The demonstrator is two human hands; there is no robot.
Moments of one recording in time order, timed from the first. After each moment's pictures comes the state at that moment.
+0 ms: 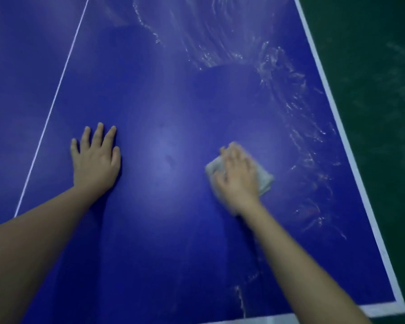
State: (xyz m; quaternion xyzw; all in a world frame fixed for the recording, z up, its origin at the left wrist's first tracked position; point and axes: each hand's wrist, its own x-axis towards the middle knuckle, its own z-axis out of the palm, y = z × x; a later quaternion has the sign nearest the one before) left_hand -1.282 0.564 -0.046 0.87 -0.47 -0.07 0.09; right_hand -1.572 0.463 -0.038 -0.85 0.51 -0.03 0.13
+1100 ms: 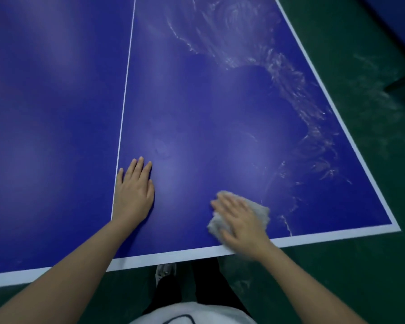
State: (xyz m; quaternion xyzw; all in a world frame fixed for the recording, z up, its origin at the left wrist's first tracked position) left_hand -1.270 0.750 -0.038 0.81 -0.56 -0.10 0.14; right_hand -1.555 0.705 -0.026 -0.92 0.36 0.03 0.17
